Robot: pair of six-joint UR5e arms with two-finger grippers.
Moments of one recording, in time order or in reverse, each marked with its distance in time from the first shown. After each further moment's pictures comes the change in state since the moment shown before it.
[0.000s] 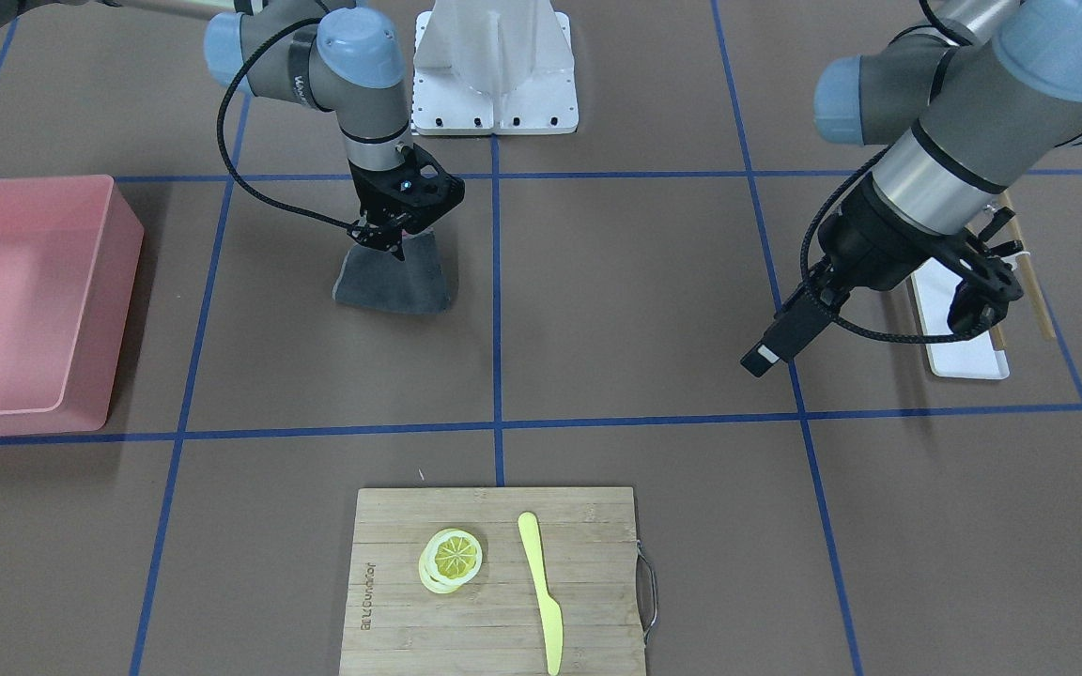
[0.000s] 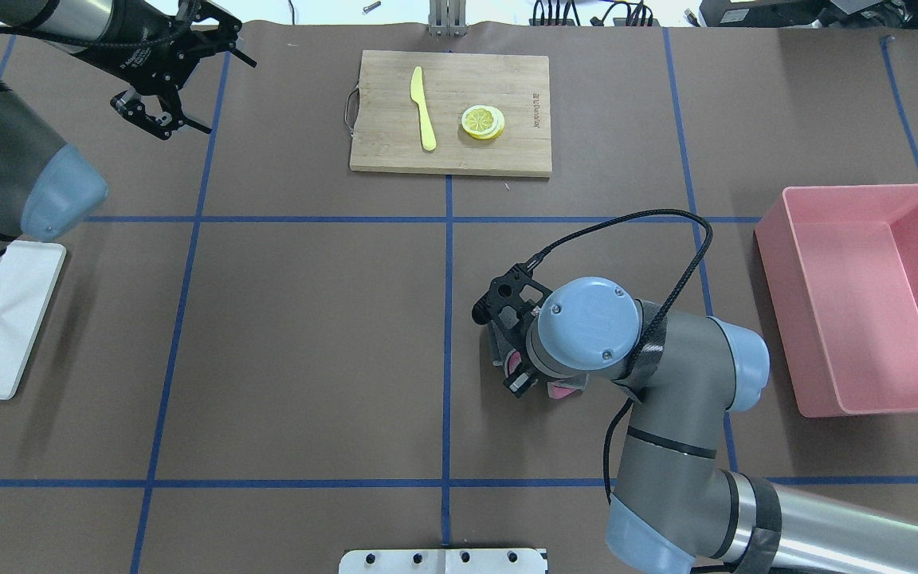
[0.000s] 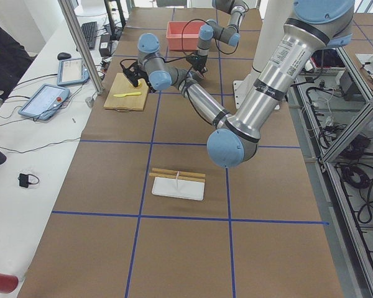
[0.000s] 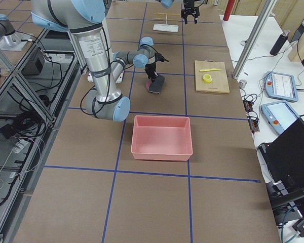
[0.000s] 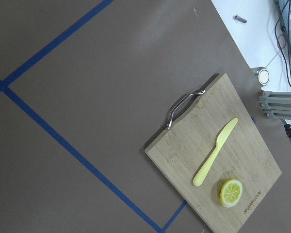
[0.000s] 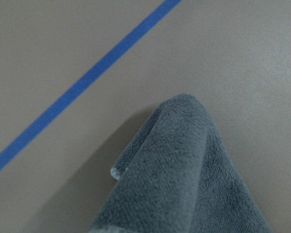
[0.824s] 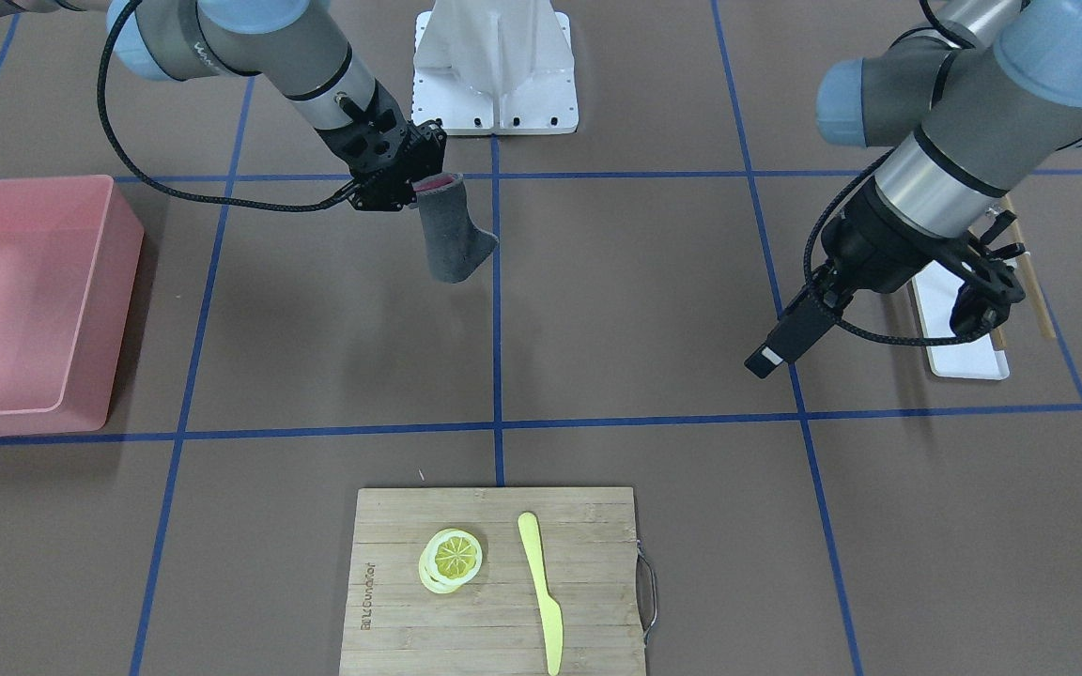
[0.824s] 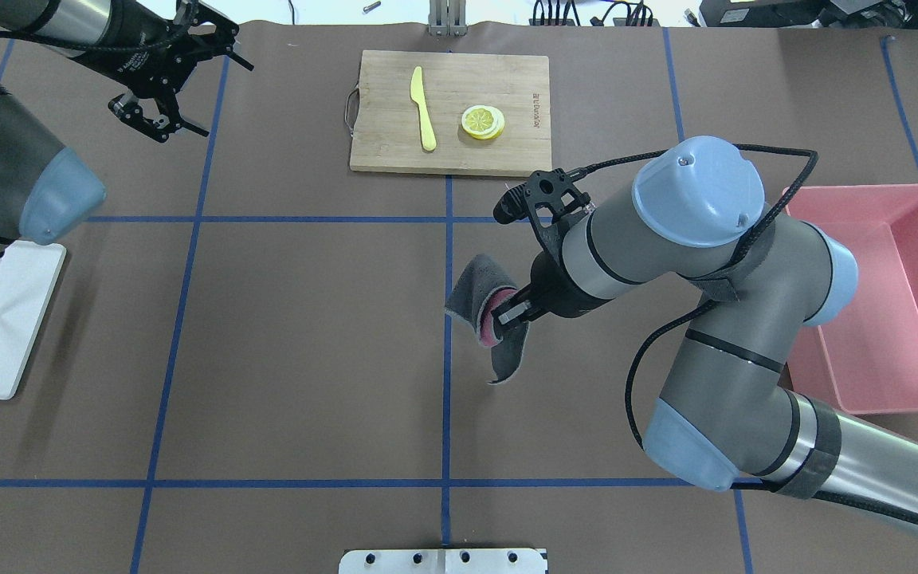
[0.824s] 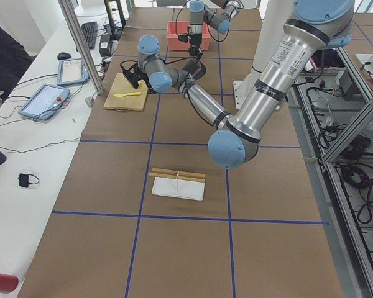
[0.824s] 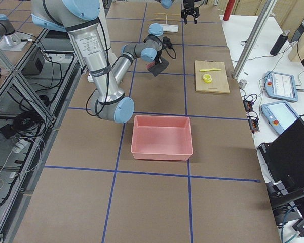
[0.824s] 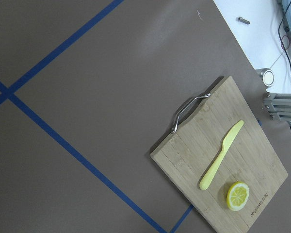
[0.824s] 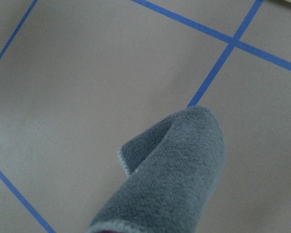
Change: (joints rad) left arm 0.002 0.006 0.001 -0.002 0.003 0.003; right arm 0.182 -0.004 0.083 0.192 0.338 0.199
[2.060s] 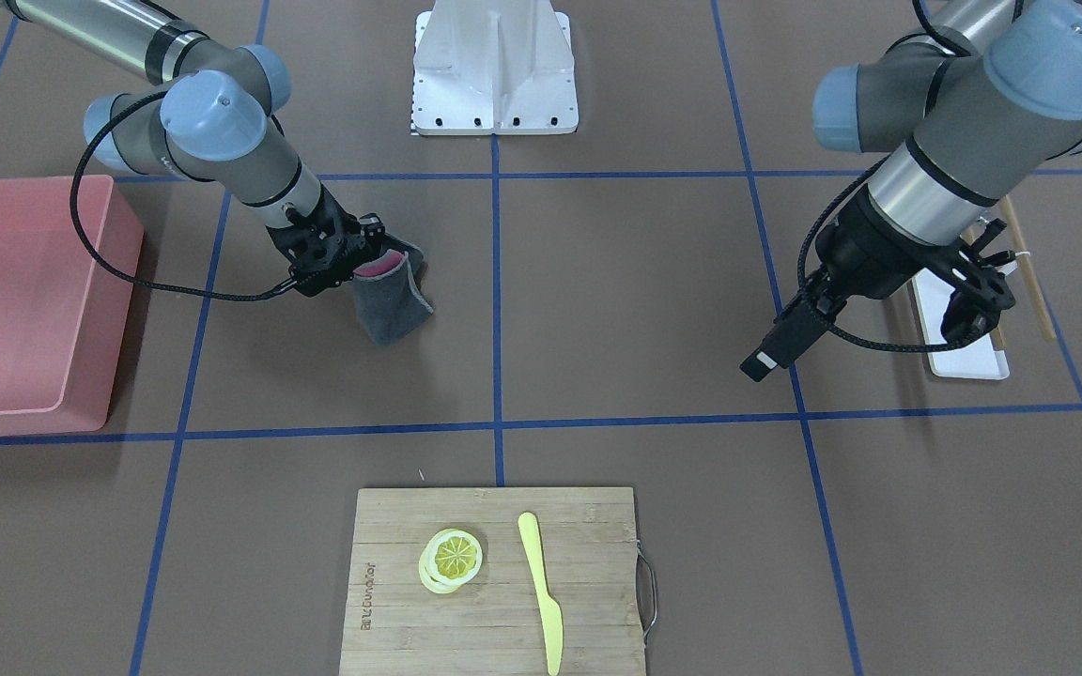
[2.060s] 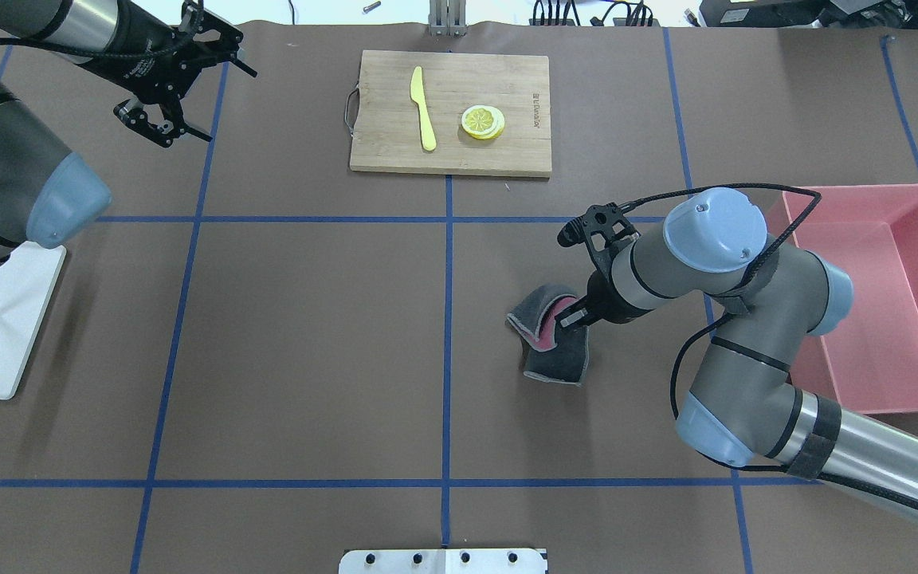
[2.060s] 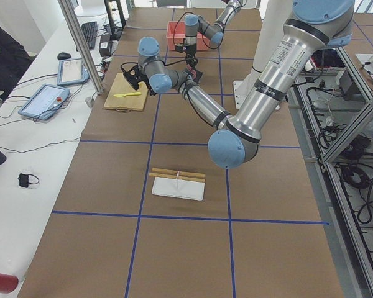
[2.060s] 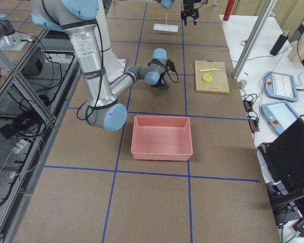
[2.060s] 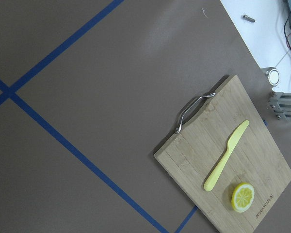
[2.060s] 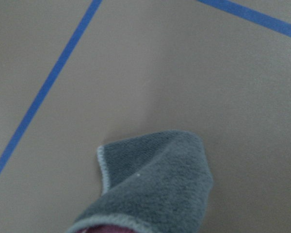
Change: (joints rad) left arm 0.009 0.000 0.014 -0.009 0.002 0.000; right arm 0.015 -0.126 -0.211 0.192 -0.047 -0.007
